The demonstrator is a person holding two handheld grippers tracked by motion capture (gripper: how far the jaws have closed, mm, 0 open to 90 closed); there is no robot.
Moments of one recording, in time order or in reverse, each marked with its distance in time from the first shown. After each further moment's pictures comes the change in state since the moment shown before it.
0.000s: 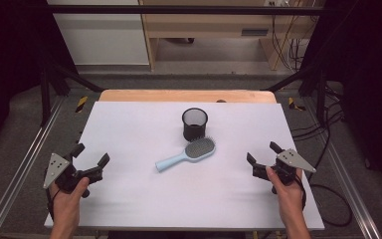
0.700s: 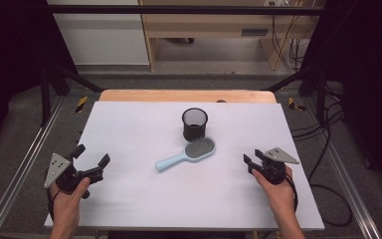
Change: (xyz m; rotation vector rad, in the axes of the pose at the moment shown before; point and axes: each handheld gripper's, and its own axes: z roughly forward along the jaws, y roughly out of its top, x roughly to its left) left arm 0.000 -0.001 -0.001 0.020 0.003 -0.005; right arm 0.017 -0.004 0.021 0.268 -0.042 0.000
